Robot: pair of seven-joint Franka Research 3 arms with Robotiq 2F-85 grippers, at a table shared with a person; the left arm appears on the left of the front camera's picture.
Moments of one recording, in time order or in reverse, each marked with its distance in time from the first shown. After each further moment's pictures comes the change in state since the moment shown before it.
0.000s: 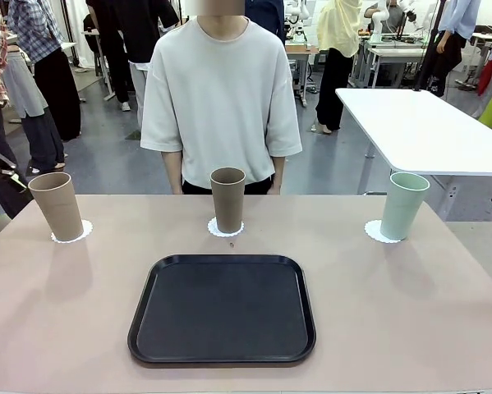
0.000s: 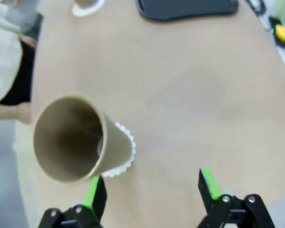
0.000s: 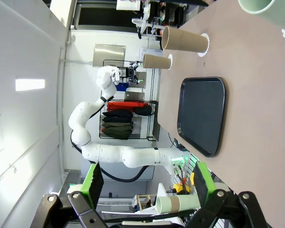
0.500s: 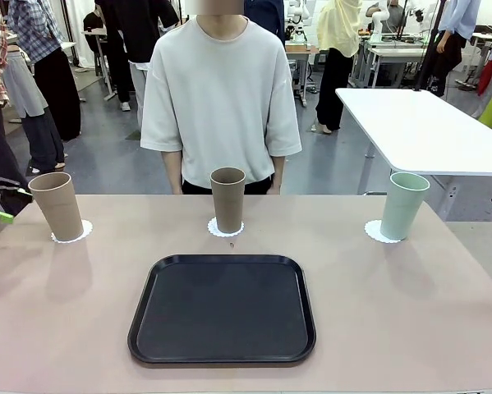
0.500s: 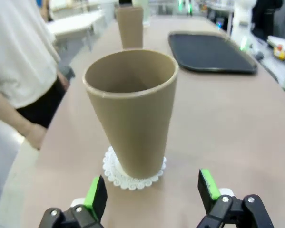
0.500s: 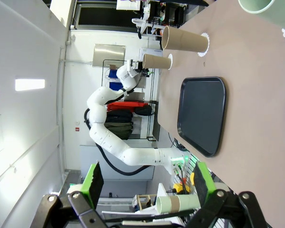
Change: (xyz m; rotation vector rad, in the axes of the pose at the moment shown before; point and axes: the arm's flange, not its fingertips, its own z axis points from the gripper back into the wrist) left arm -0.142 0.032 -0.057 0.045 -0.540 0.178; right arm 0.000 0.000 0.000 0.000 0.000 0.000
